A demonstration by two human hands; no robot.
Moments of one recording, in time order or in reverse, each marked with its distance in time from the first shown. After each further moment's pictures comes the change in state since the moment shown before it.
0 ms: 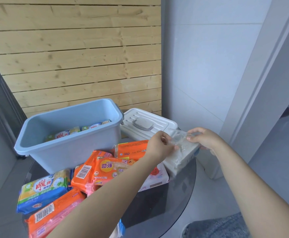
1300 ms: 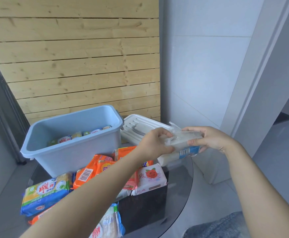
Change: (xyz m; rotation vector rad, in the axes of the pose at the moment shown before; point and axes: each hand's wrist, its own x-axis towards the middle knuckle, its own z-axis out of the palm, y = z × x) left_hand -0.020 0.031 -0.035 0.251 -0.140 0.234; right_hand -0.035 -0.028 -0.037 -0.156 -0.302 -0.223
